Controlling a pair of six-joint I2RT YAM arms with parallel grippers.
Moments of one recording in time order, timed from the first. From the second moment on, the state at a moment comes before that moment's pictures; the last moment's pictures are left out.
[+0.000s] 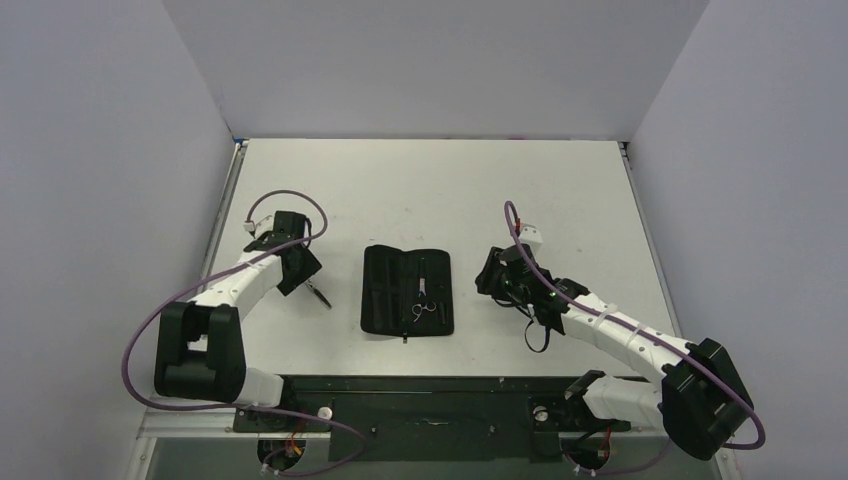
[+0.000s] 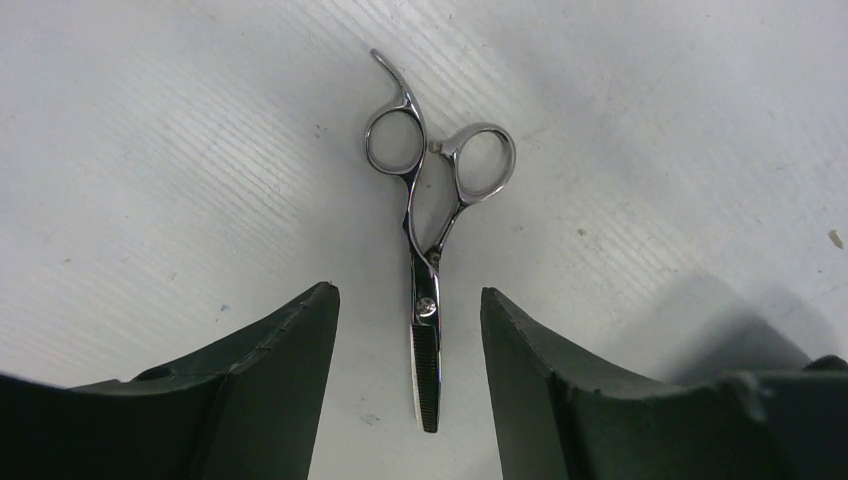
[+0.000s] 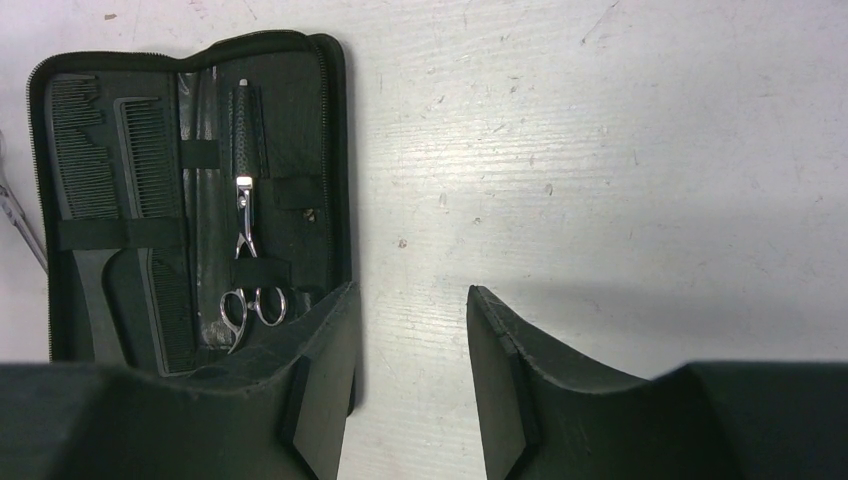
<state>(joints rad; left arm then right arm) -0.12 1.39 0.80 -0.52 -0.31 -0.81 0.64 1.15 0.62 -0.21 0.20 0.71</state>
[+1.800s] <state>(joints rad) -0.20 1.65 0.93 -0.50 -0.28 -0.65 0.60 1.17 0.61 -0.23 0.11 0.66</state>
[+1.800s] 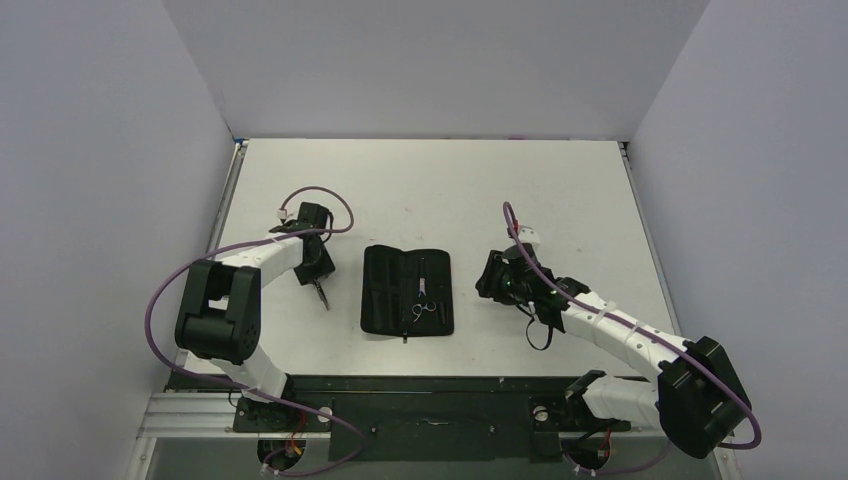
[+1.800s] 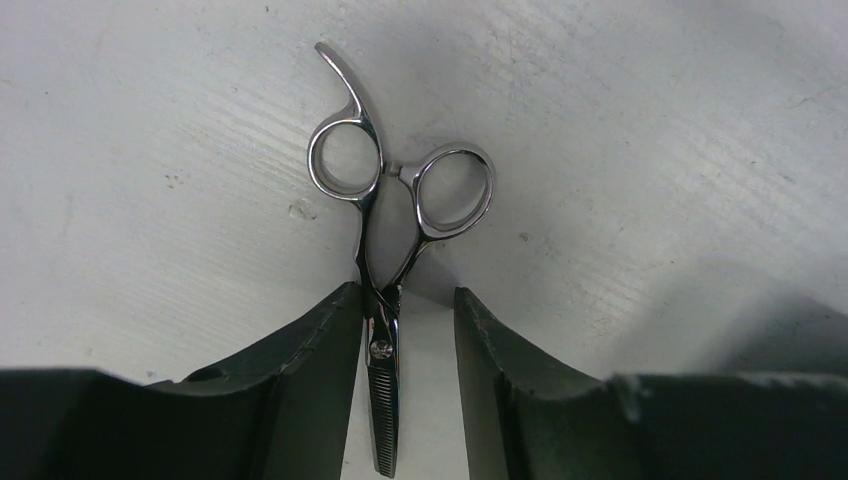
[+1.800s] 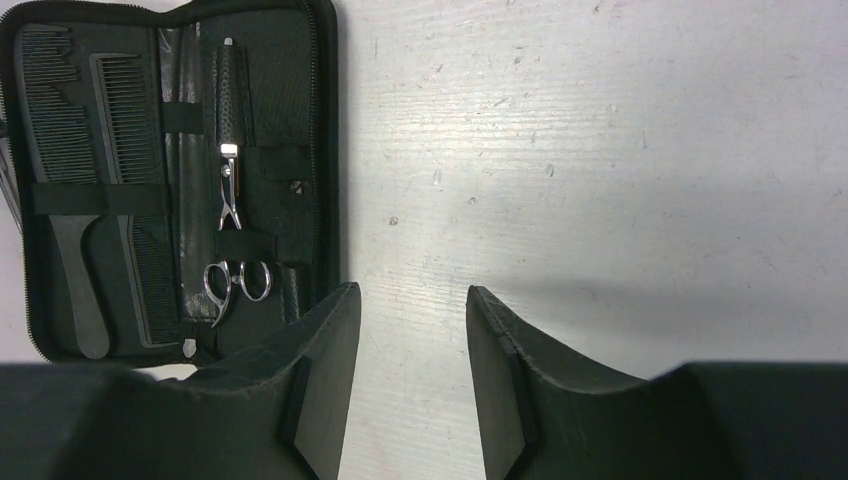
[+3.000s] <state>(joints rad) -0.25 1.51 0.93 -0.66 -0.37 -0.73 0.59 1.16 0.60 -0.24 0.10 0.65</state>
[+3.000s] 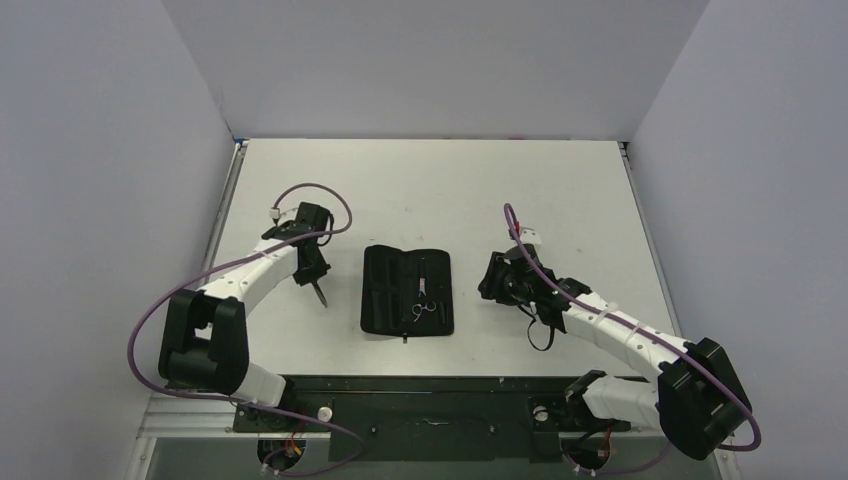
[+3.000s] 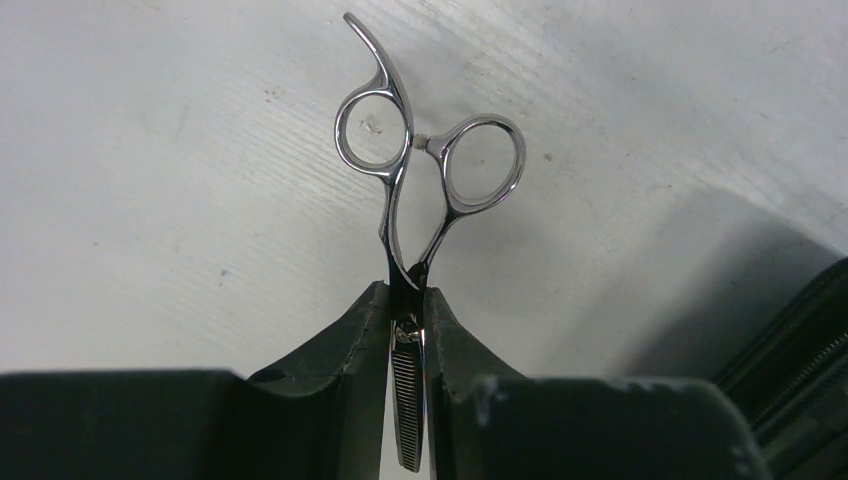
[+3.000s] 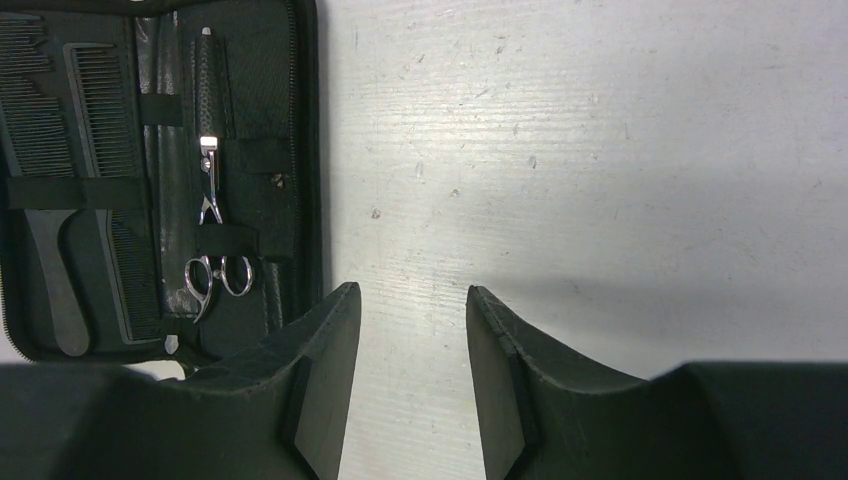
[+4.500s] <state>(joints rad) -0.80 1.91 1.41 -0.28 -0.55 -0.69 0.67 1.03 0.44 -0.12 0.14 0.74</state>
